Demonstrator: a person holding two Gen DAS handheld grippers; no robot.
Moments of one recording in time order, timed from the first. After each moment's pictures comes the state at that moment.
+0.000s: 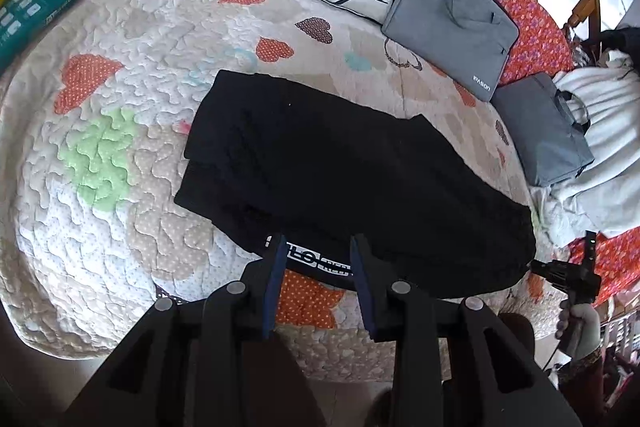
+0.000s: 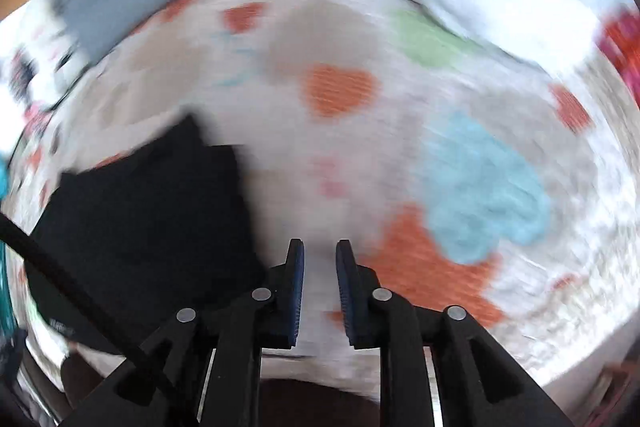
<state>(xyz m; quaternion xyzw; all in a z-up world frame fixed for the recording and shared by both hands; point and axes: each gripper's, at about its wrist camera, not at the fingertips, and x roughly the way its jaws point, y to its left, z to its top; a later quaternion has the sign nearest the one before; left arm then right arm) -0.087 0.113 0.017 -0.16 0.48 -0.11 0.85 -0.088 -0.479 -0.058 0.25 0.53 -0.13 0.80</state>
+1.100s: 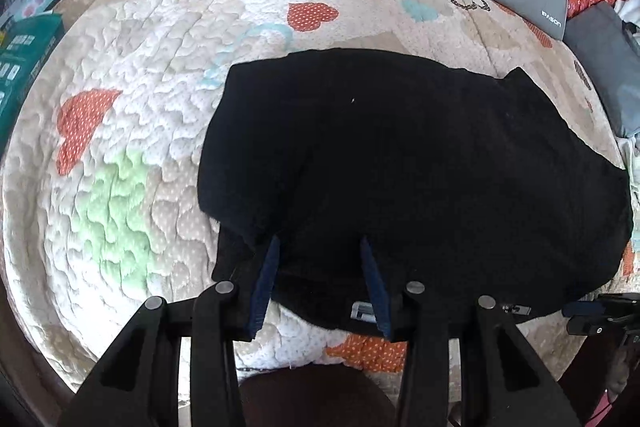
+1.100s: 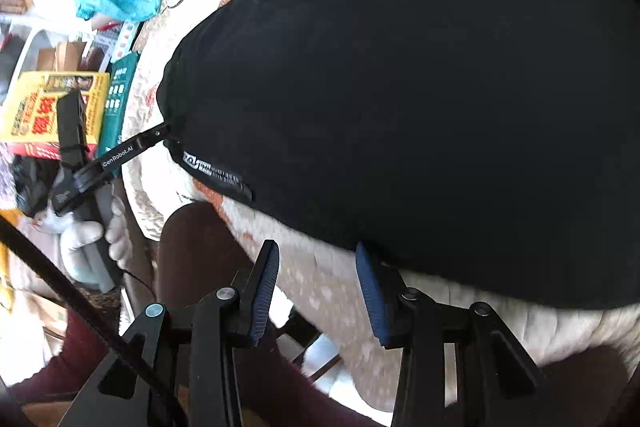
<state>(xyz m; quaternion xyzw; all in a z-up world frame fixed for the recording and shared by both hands) -0.023 0.106 -0.030 -0.02 0.55 -0.03 0.83 -0.053 -0.222 -0.100 0.22 0.62 0.26 0.70</state>
